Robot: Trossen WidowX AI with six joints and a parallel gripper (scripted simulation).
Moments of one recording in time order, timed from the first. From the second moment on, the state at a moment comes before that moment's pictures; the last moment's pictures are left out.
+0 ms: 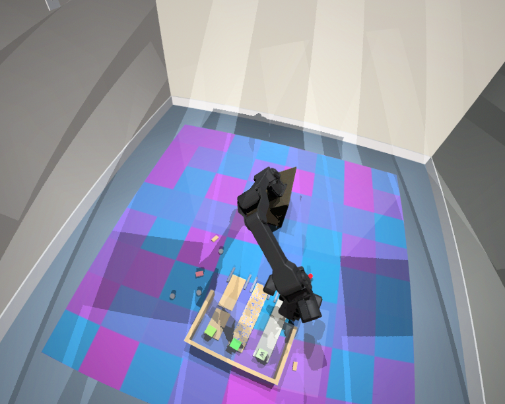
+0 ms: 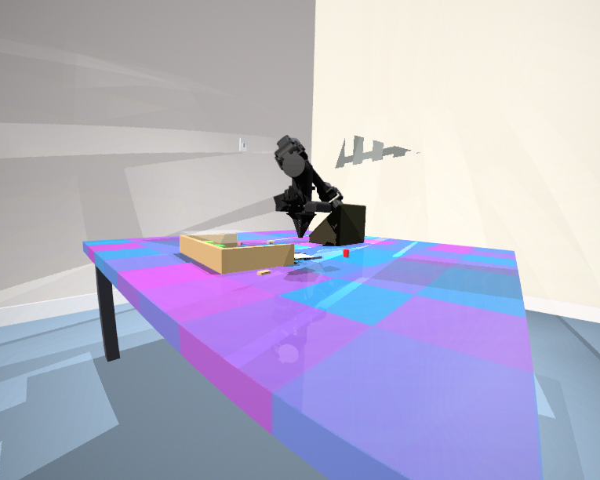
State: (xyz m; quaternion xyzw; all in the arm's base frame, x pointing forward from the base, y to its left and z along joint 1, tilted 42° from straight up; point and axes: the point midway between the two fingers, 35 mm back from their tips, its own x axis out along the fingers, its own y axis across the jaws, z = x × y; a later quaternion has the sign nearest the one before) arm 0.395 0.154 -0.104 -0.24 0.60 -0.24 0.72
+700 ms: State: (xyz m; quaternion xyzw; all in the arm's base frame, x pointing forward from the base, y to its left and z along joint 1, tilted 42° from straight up) arm 0.399 0.130 -0.130 -0.24 0.60 -0.24 0.72
